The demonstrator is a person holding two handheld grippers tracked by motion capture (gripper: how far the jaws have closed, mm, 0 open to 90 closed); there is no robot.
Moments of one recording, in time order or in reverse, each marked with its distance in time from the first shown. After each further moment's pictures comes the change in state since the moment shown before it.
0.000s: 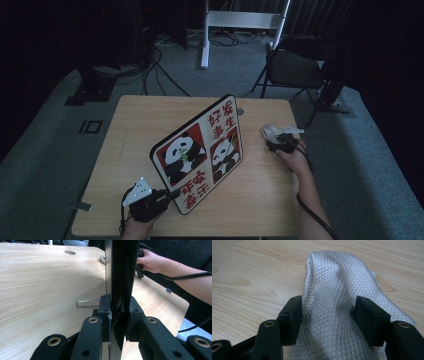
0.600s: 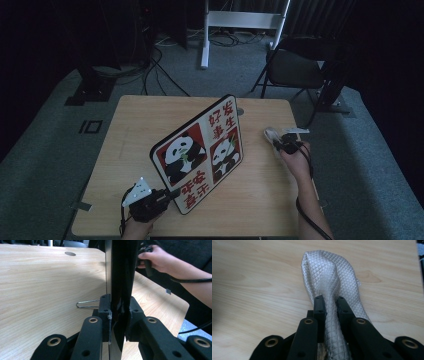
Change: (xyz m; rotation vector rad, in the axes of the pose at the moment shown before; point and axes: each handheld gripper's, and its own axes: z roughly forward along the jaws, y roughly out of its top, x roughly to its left) left arm 0.000 -0.001 0.000 -0.009 0.001 0.001; right arm 0.017 0.011 -0.048 0.030 -0.032 0.079
